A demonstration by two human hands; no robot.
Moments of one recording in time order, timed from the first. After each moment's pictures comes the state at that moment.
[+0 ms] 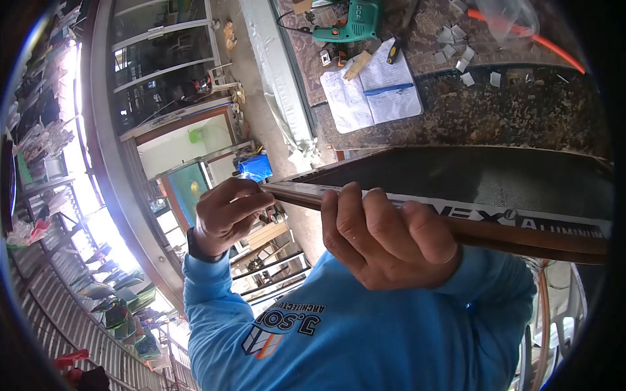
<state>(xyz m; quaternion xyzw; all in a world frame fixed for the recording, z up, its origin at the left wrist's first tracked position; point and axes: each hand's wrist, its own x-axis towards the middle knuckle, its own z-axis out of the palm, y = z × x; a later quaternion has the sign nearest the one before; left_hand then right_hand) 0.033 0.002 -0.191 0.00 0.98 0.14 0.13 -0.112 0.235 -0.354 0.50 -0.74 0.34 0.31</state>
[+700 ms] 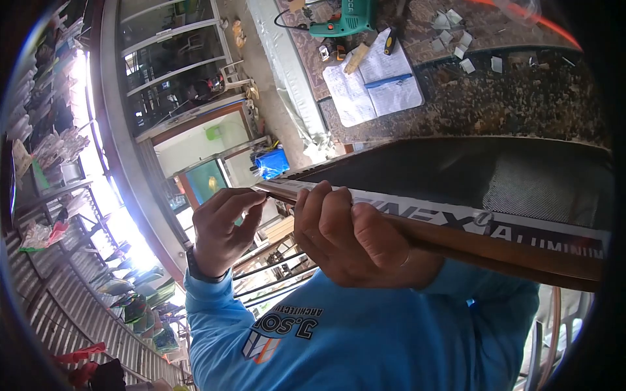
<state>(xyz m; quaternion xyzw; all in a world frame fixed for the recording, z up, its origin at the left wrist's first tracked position) 0.005 0.059 -0.175 -0.13 0.97 0.04 0.18 -0.112 0.236 -0.357 0.49 -0.74 0.32 0.33</state>
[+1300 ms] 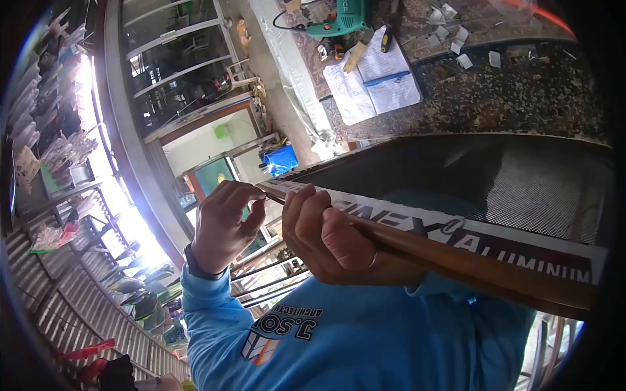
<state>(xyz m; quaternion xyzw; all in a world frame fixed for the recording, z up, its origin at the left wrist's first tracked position) -0.022 0.068 -0.176 -0.15 0.95 -0.04 0.28 -0.118 0.238 -0.359 0.52 -0.72 0.28 0.36</state>
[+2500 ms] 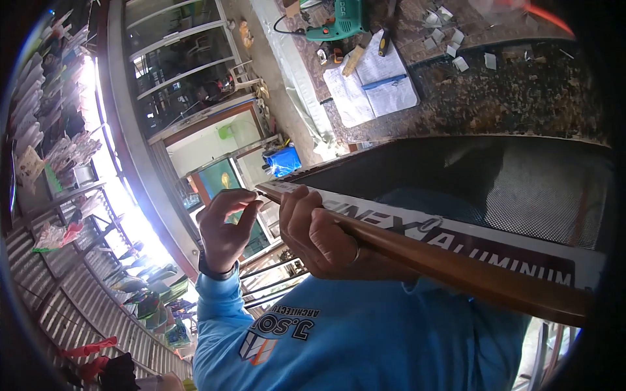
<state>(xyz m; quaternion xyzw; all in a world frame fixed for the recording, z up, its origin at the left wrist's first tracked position) 0.007 0.078 -0.185 -0.29 0.95 0.08 0.10 -0.126 0.239 -0.357 0.52 -0.71 0.28 0.37</state>
